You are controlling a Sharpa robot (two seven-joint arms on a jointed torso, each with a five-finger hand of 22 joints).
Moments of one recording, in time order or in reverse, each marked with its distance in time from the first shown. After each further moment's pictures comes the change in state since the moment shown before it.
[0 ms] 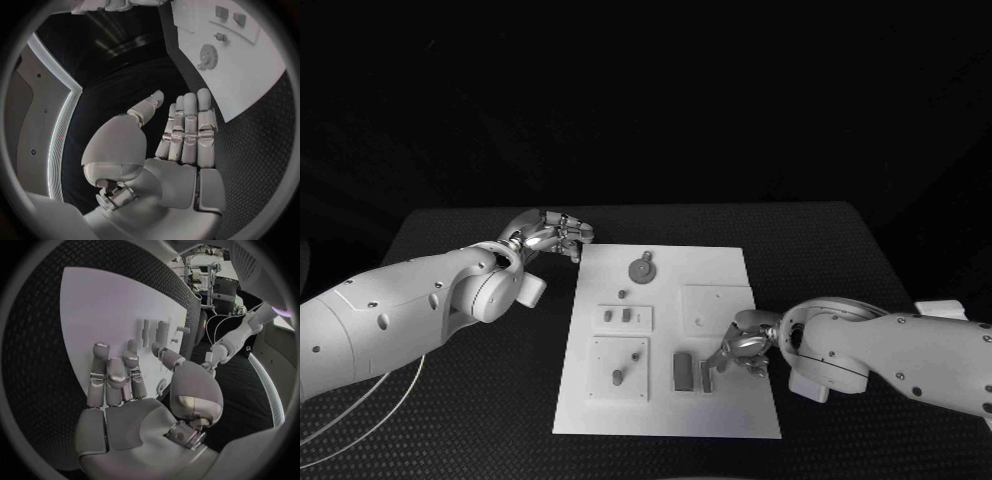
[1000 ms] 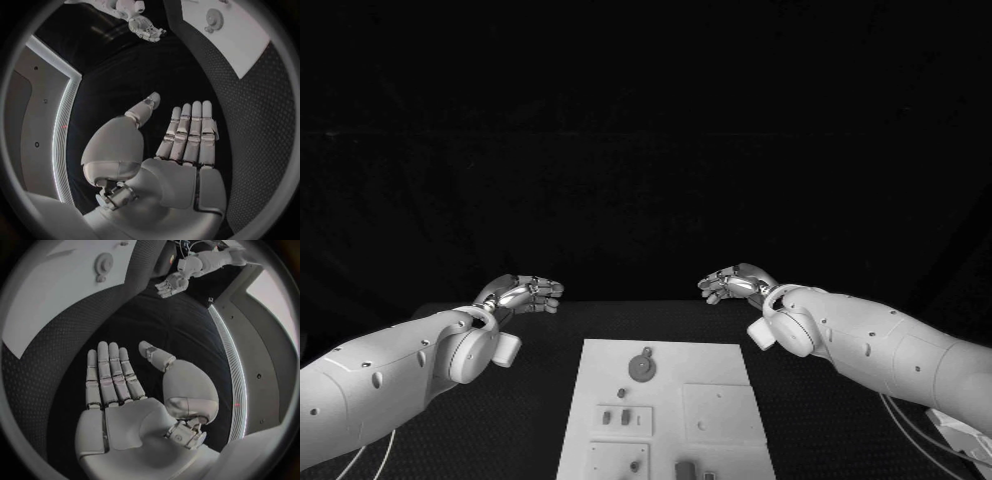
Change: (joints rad) left arm 0.053 0.085 0.001 -0.271 0.127 0.083 0.004; left_hand -0.069 -0.005 0.005 -0.002 0.000 -0.114 -0.007 -0.039 -0.018 -0.260 0.044 -0.005 -0.103 -0.327 0.173 -0.412 -0.175 0.028 -0.371 0.170 -0.131 -0.242; right arm 0.060 0.376 0.169 -0.841 0.483 -0.031 0.660; right_hand 0.106 0.158 0.014 -0.110 0.000 -0.243 0.090 -0.054 -0.008 -0.393 0.155 -0.694 -0.583 -0.592 0.272 -0.781 -0.357 -0.141 -0.647 0.182 -0.451 -0.126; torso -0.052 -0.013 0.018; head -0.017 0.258
